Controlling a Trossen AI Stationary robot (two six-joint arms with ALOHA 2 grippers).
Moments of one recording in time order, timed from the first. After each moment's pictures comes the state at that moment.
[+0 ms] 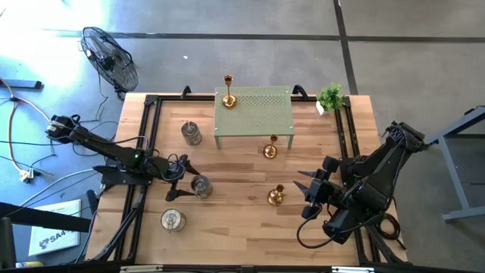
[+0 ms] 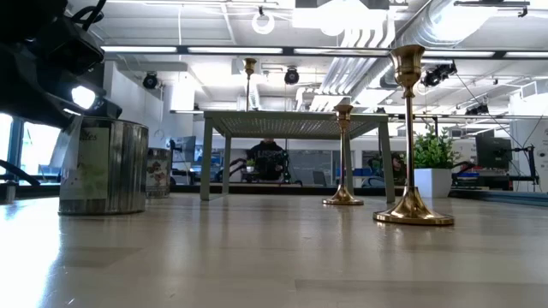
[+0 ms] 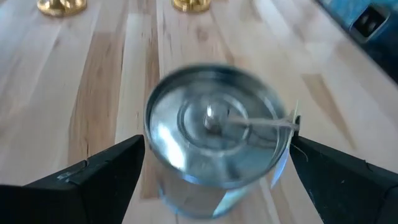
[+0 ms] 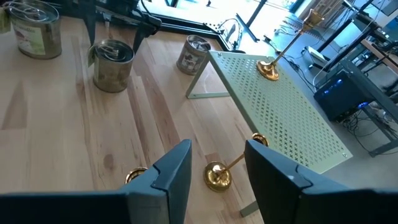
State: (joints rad) left arm -0.33 0.70 0.15 0.07 -0.09 -0.18; right arm 0.82 1.49 1.49 -1.33 1.09 0.88
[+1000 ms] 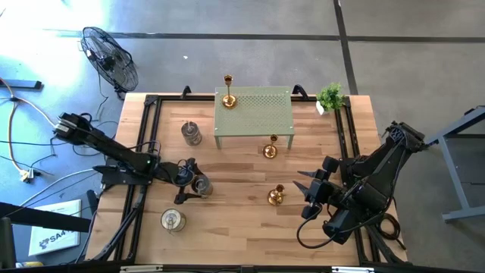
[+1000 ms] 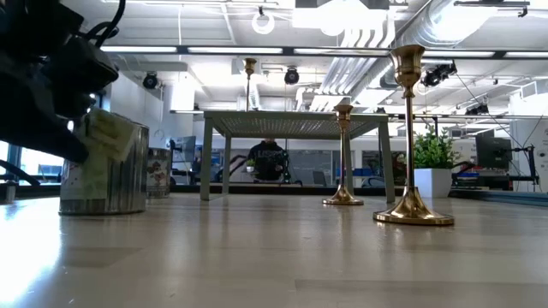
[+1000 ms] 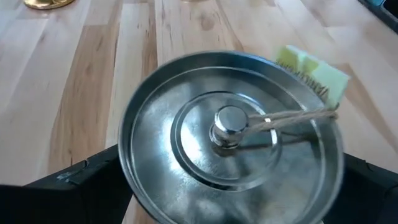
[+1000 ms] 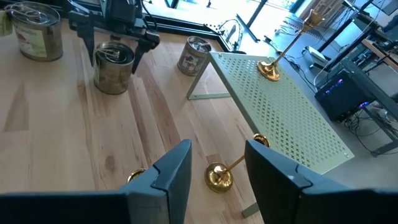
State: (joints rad) left arm -0.33 1.08 0.15 0.41 -0.11 -0.13; right arm 0.82 1.49 1.49 -1.33 1.09 0.88
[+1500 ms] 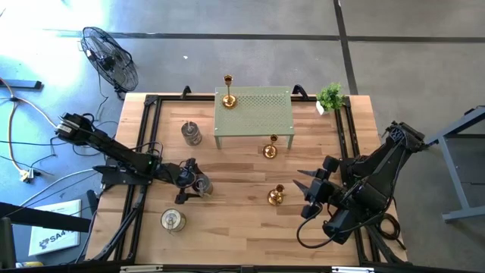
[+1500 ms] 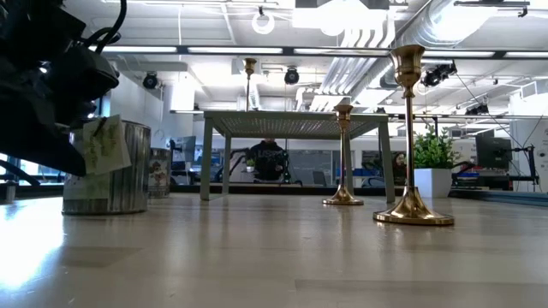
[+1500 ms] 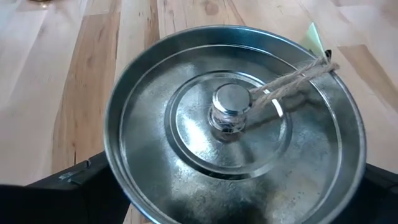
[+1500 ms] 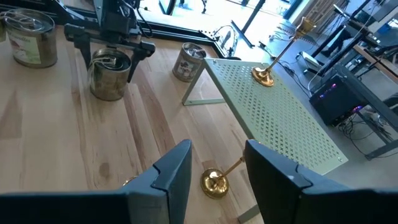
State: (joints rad) left arm -0.33 1.12 0.15 0.42 -0.12 -0.10; right arm 0.82 1.49 1.49 -1.33 1.13 0.88
